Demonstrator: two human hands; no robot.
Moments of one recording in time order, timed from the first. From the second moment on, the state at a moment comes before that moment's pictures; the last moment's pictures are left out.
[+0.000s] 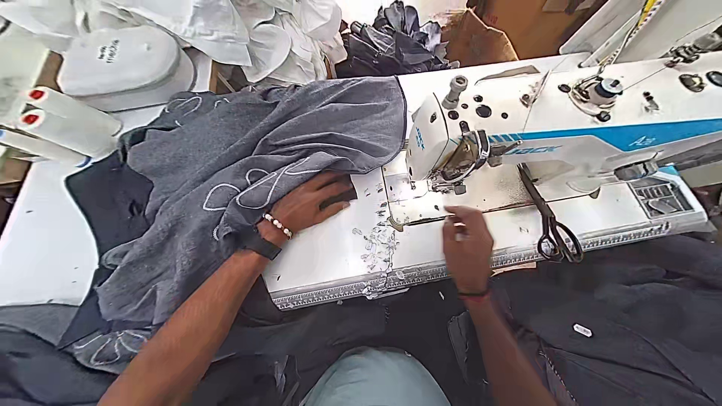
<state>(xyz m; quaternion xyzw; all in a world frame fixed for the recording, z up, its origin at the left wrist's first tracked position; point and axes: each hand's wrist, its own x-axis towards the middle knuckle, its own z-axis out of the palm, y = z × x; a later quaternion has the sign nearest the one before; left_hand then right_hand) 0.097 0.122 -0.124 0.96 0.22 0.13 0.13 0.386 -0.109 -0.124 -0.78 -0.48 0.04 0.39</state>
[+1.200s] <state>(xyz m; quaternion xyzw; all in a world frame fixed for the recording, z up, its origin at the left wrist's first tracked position) 0.204 0.036 -0.039 0.63 0.12 0.47 0.61 0.366 -0.100 -0.154 -0.79 -0.50 -0.11 0.32</state>
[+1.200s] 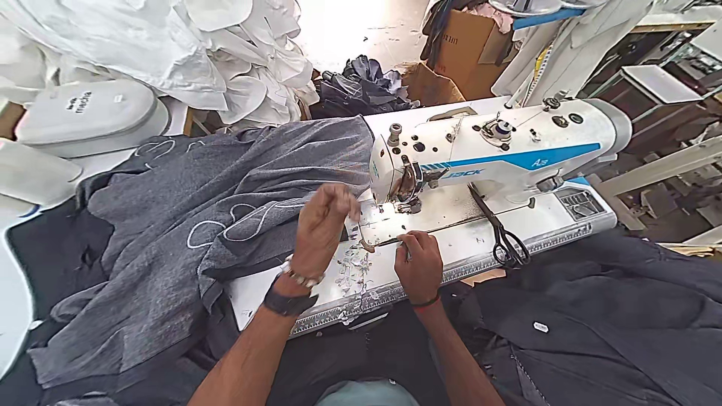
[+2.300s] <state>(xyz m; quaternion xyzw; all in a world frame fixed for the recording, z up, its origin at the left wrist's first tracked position) 0.051 -0.095 -0.061 0.88 0.06 -0.10 0.47 0.390 -0.054 -0.094 -0.72 -0.24 0.33 0.56</state>
